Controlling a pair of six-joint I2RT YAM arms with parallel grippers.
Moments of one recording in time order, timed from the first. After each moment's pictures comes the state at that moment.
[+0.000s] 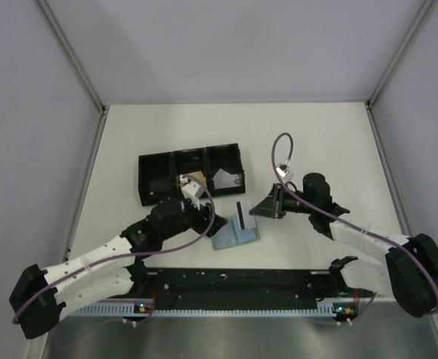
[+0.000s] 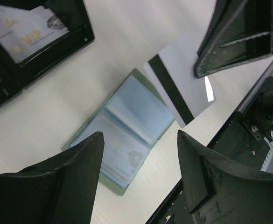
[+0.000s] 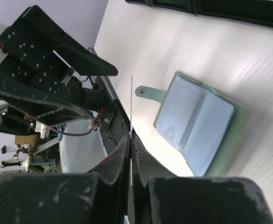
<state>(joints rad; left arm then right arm) -0.83 0.84 0.41 0.06 0.08 -0.48 0.48 1.16 0.41 0.38 -0.77 0.76</state>
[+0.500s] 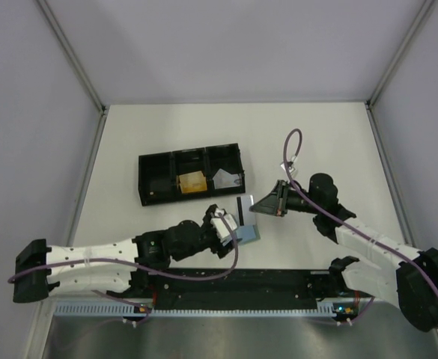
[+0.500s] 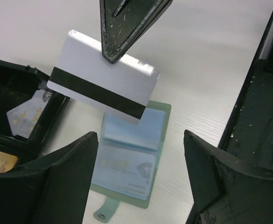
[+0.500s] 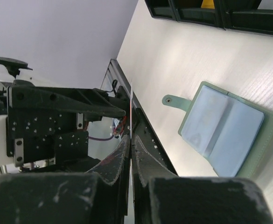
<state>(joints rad) -1.27 0.88 0.48 0.11 -0.20 0.04 0.48 1.04 0.41 0.40 -0.77 0.89</state>
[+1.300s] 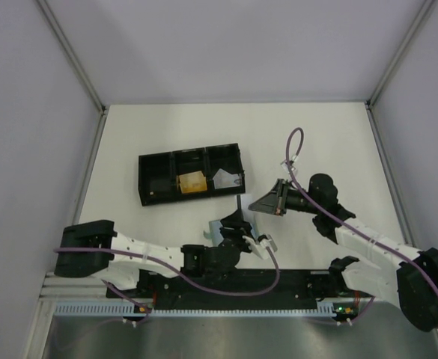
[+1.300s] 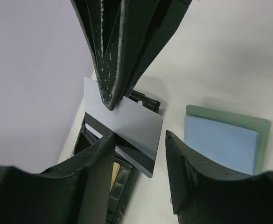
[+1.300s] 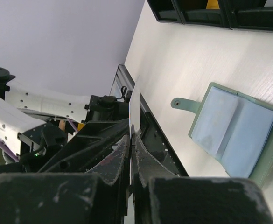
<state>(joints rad) -1.52 1.35 0.58 0.49 -0.85 0.61 0.50 1.04 0.41 0.43 -0.75 0.99</state>
